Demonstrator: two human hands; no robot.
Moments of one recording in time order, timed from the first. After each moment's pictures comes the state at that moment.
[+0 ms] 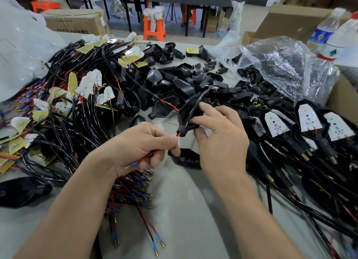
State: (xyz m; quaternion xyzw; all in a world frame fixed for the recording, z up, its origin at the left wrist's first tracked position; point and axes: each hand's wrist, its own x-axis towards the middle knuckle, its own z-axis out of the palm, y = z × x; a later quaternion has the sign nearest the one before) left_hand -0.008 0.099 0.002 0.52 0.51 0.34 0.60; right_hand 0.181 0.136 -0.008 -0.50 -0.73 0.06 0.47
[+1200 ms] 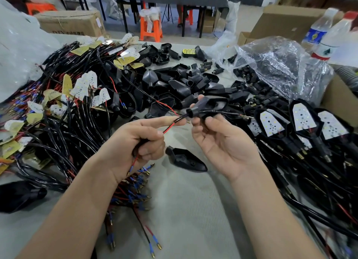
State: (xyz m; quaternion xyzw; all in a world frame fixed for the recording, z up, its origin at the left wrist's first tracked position) left_hand 0.000 0.105 -0.007 0.42 0.35 0.49 0.68; right_hand 0.202 0.157 -0.001 -0.19 -0.21 0.83 0.47
